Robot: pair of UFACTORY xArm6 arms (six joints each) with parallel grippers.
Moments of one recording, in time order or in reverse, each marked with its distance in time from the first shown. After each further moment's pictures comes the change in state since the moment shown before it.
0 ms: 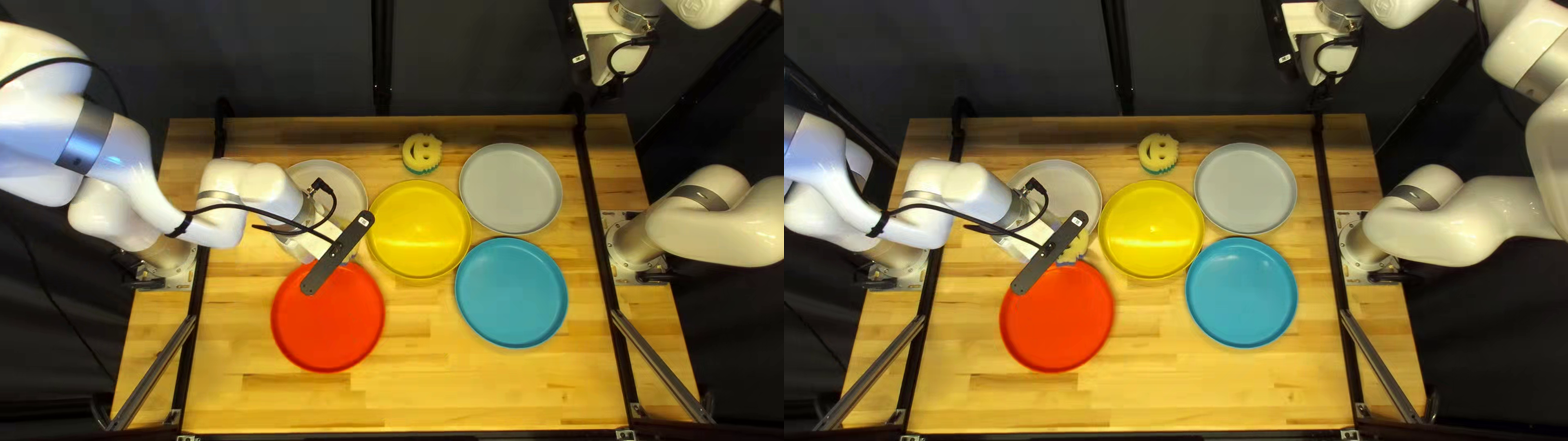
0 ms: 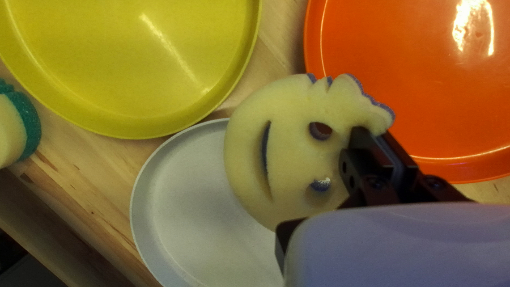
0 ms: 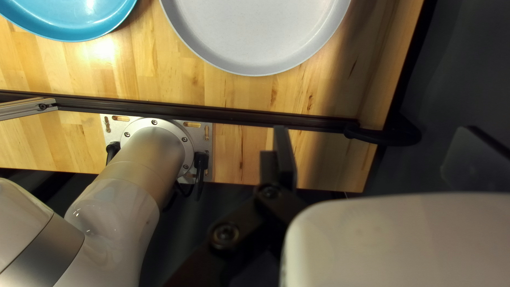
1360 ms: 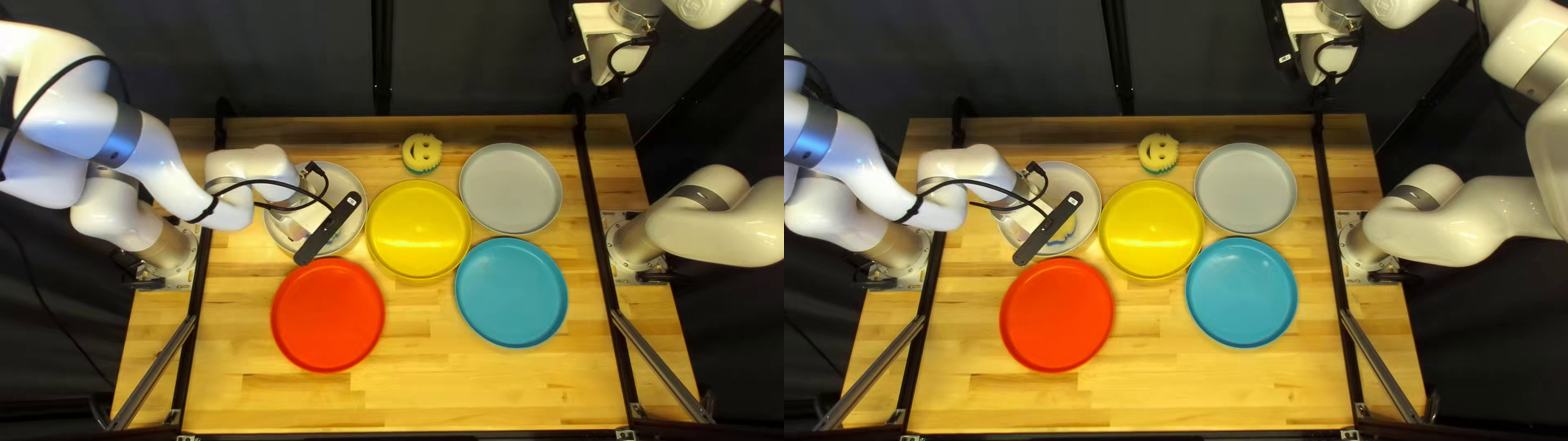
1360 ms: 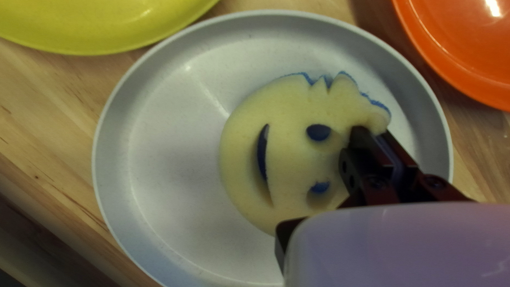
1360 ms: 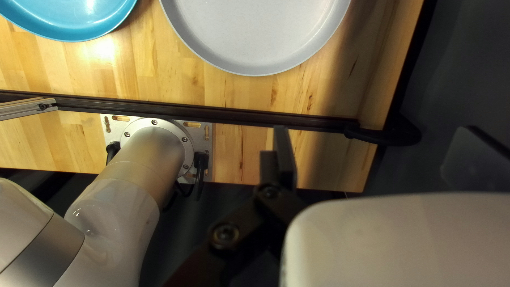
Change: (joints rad) left arm 0.136 0.028 0.134 -0.086 -0.049 0.182; right arm 0.000 0.000 0.000 0.000 0.000 0.000
